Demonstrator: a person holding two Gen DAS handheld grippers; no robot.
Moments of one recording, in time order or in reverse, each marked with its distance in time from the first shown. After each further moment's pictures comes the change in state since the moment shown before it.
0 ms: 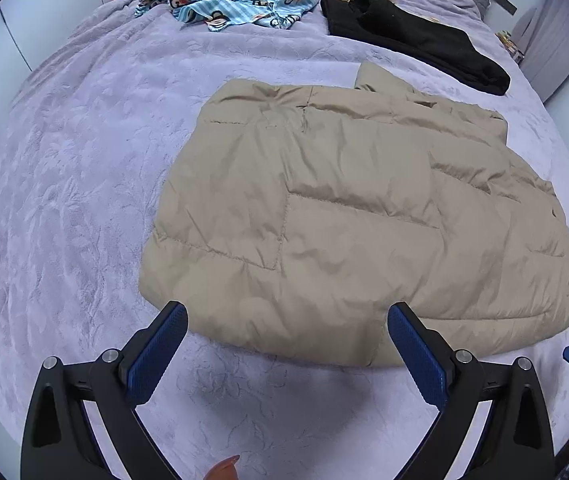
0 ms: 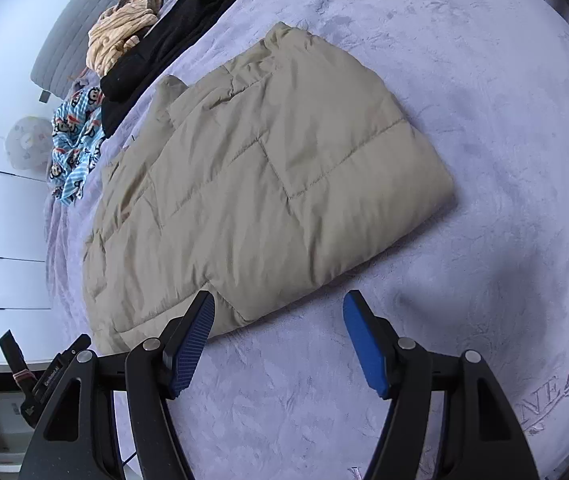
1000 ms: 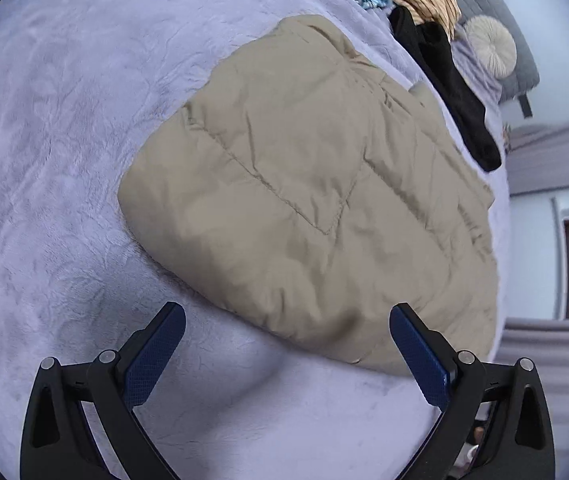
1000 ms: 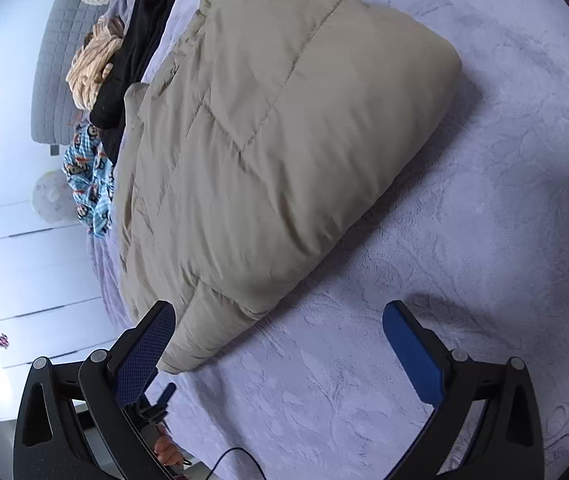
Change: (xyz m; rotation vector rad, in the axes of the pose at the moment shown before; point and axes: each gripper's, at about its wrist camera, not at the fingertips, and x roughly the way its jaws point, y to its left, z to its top) left arm 0.057 0.092 -0.036 -0.455 0.116 -0.422; right arm 0.052 -0.041 -0.008 0.293 0.077 0.262
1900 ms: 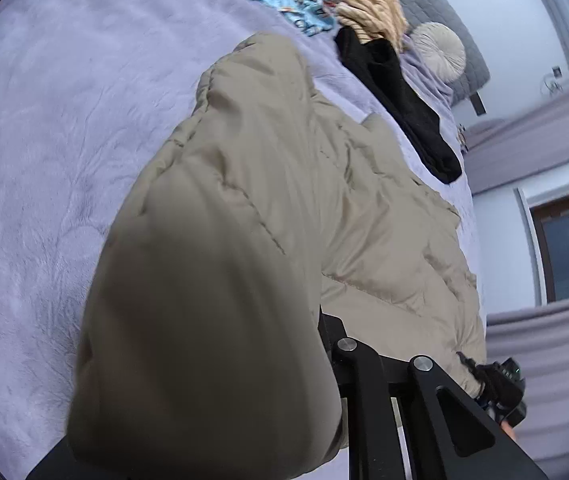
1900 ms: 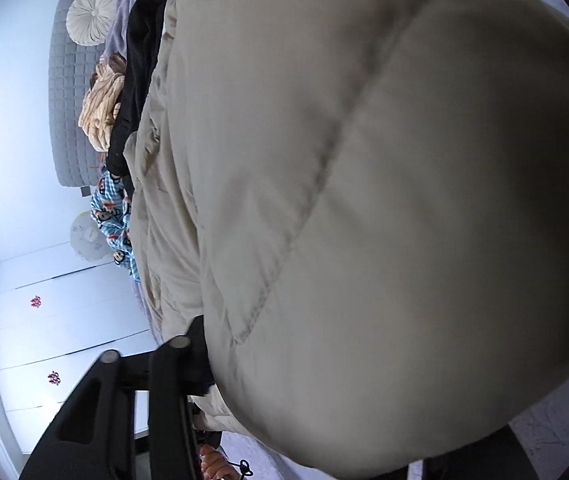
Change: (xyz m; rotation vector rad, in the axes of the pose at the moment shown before) left arm 0.016 -0.032 0.041 0.210 -0.108 -0.102; right arm 0.051 0.018 0.048 0.070 -0.040 0.154
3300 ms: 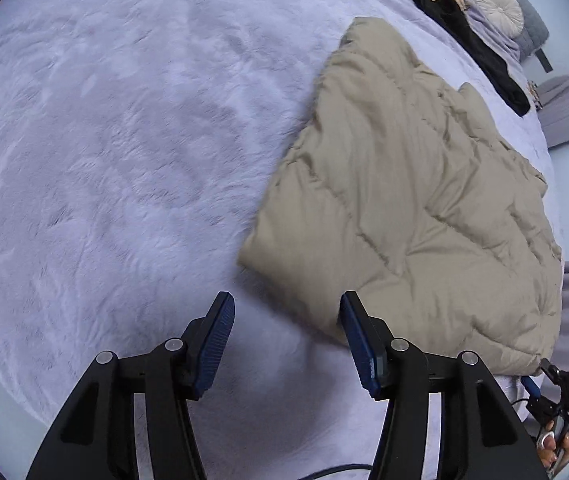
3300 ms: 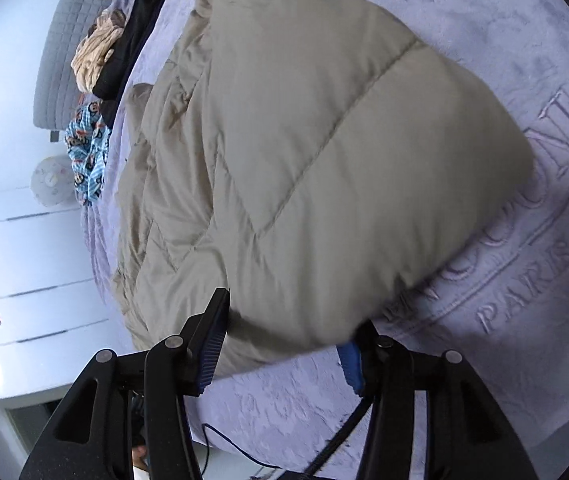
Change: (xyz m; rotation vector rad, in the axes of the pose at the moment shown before) left arm -0.146 0.088 -0.175 -0.056 0.138 0.363; right arm -0.093 -0.035 -0.117 -0.172 0.063 -0.243
